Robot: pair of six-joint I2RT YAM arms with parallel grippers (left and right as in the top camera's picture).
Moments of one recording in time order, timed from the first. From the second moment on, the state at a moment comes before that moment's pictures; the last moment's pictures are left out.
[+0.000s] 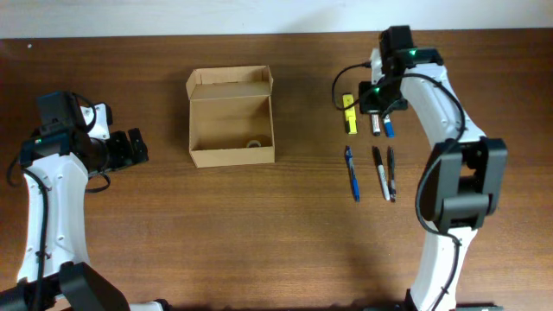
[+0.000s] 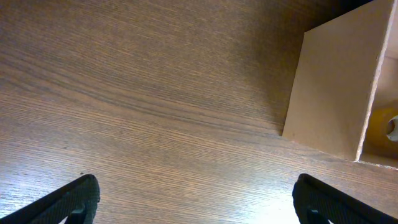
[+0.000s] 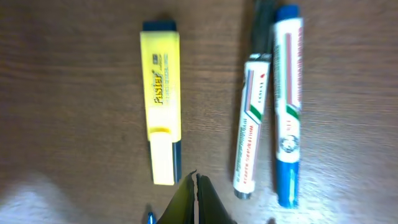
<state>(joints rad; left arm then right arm) 0.33 1.55 1.26 -0.91 0.15 0.02 0.07 2.22 1.88 -1.01 -0.08 0.05</state>
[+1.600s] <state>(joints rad) 0.33 1.55 1.26 -0.91 0.15 0.02 0.17 2.36 1.97 -1.02 0.01 0.01</state>
